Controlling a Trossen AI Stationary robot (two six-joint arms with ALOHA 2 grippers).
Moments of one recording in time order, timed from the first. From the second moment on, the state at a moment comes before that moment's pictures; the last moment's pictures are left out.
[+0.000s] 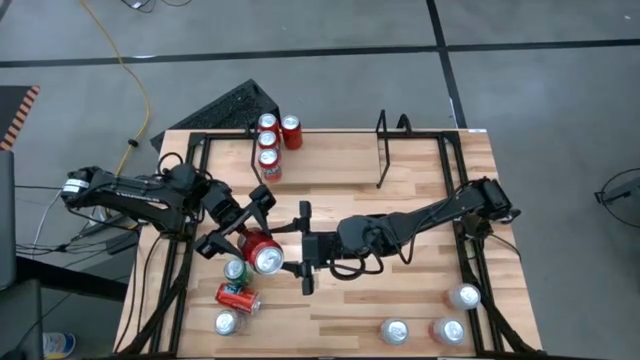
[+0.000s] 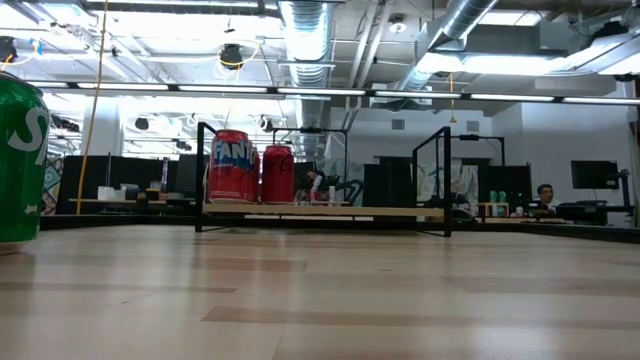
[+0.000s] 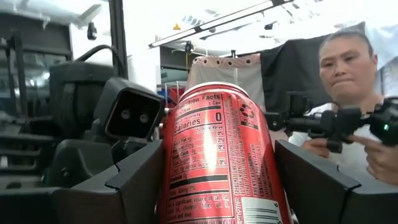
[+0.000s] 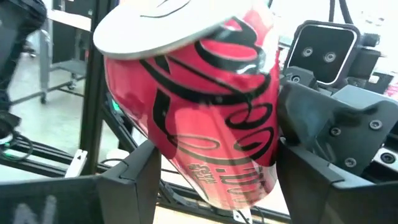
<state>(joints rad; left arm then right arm) -0.04 1.09 0.77 0.81 0.68 -0.28 0.34 1.87 1.71 0.21 0.31 -0.29</state>
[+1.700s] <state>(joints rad) -0.04 1.25 0.64 0.14 0.34 0.17 0.32 1.84 1.67 -0.48 0.20 0.19</state>
